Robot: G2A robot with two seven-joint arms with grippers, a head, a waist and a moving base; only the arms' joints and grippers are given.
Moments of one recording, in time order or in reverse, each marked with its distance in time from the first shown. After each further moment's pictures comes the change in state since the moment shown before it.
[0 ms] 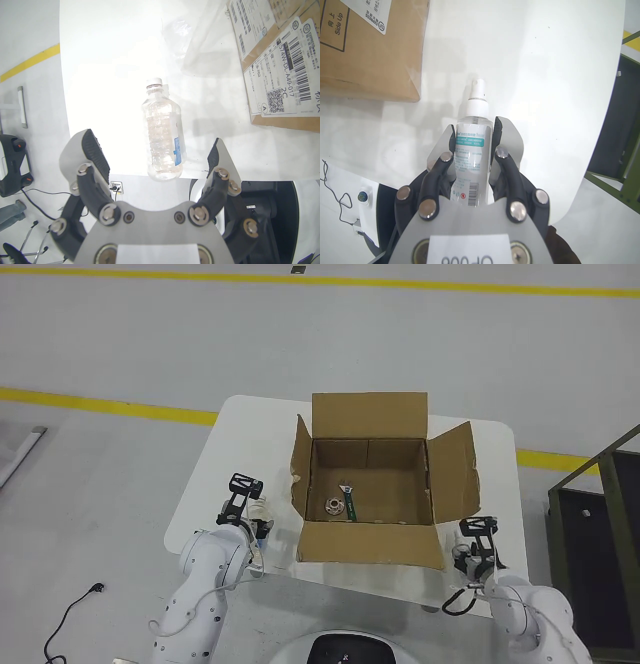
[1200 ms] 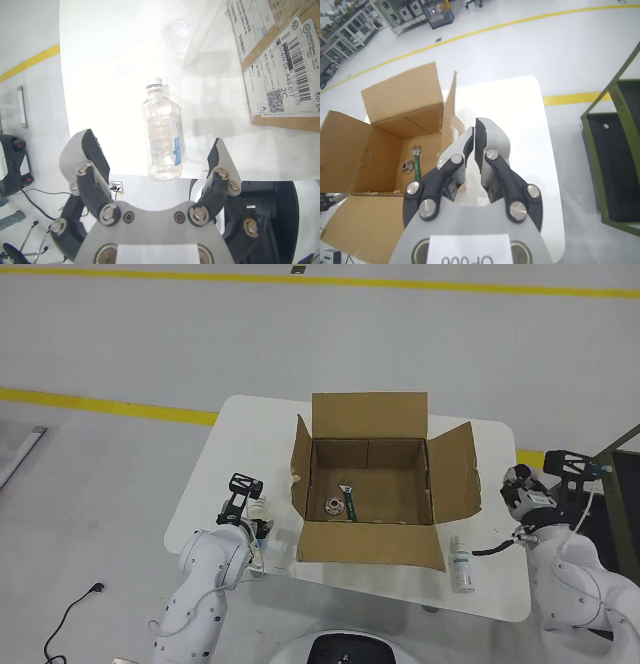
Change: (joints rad) left arm 0.000 0.000 0.000 0.000 0.000 0.000 0.000; right arm 0.128 -0.002 0.095 -0.356 0.217 0.231 -0.159
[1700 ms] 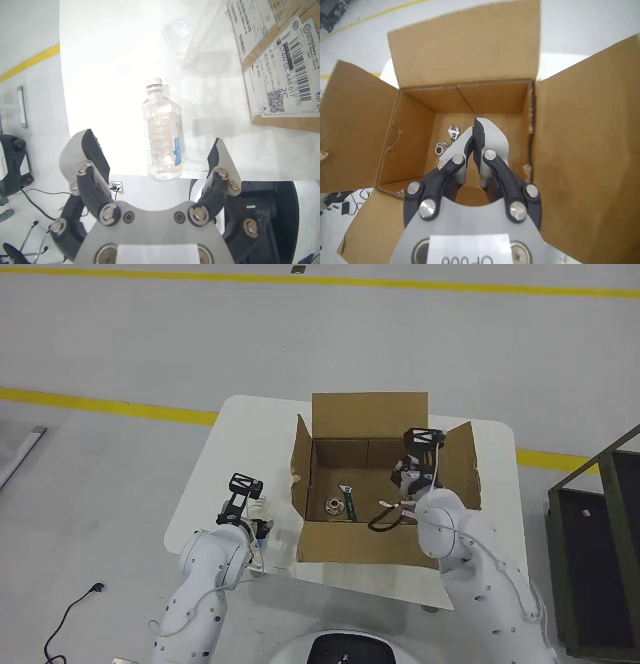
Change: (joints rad) left arm 0.000 0.000 0.000 0.000 0.000 0.000 0.000; right arm 0.390 -0.056 -0.560 0.459 -0.126 0.212 0.101
